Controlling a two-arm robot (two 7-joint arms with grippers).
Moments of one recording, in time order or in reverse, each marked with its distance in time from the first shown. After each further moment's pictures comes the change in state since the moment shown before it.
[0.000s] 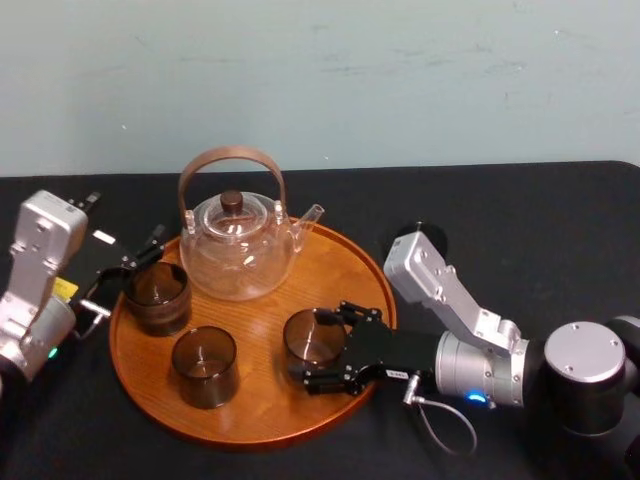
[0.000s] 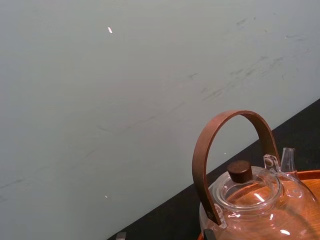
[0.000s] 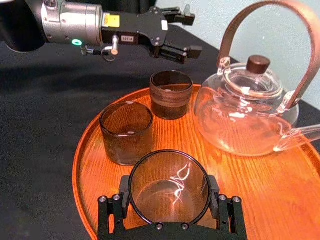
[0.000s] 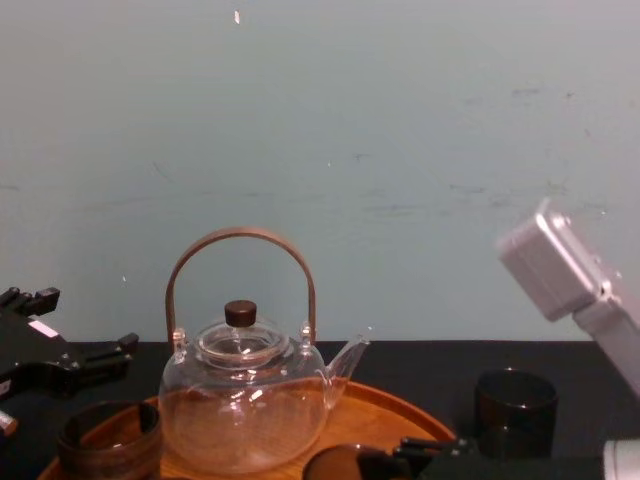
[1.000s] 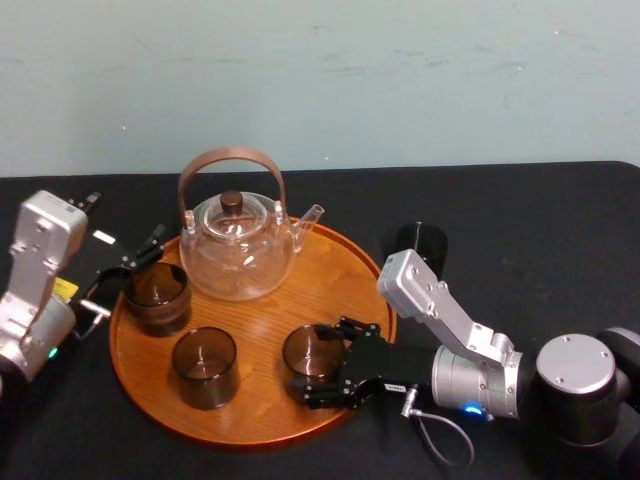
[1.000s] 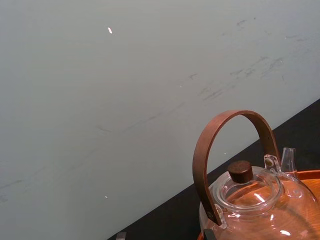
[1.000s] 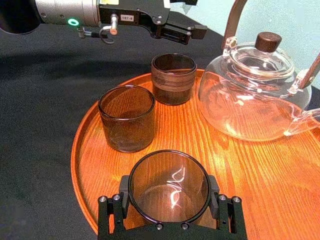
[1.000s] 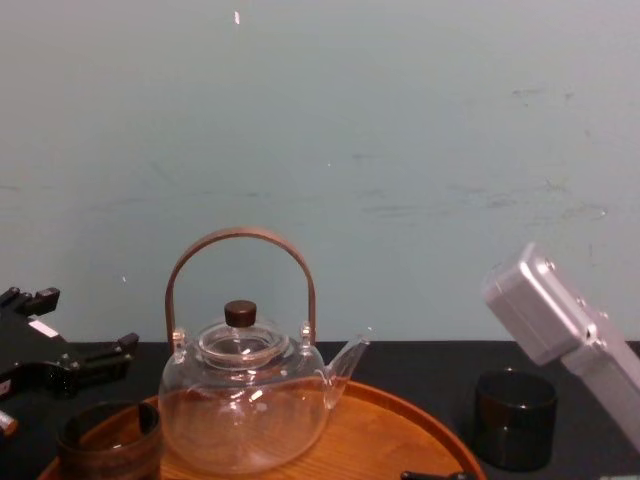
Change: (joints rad) left arm 0.000 0.000 0.000 0.000 0.000 0.000 0.000; right arm -0.001 -0.011 -0.021 0.043 -0.020 -0.006 -0.005
